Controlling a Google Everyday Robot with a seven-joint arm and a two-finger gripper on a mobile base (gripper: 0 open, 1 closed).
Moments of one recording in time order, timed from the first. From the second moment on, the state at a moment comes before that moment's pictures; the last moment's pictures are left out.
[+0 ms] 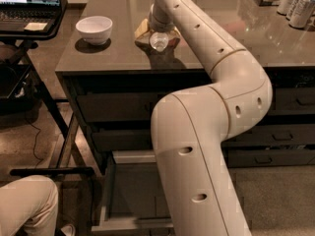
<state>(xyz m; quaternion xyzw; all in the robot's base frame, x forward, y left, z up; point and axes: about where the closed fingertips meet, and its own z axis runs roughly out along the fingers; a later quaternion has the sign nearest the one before) 0.891 -0.017 0.834 -0.07 0.95 0.08 0.30</state>
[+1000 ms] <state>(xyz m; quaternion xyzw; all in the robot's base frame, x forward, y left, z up) 0.889 -0.014 0.840 -0.09 0.95 0.07 0.29</state>
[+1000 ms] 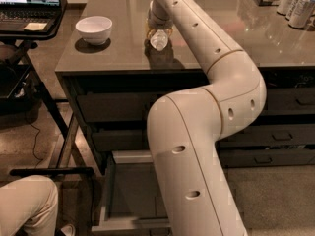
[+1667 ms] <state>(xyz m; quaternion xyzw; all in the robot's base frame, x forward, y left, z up) 0.883 -0.023 0.855 -0.11 0.94 0.08 0.30</state>
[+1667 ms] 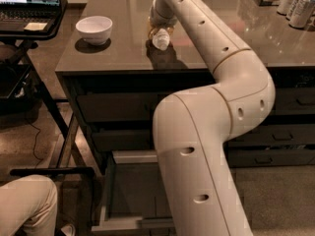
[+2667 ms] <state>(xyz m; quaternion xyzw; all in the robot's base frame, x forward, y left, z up) 0.876 -0.028 0.859 -0.11 0.94 0.09 0.31</state>
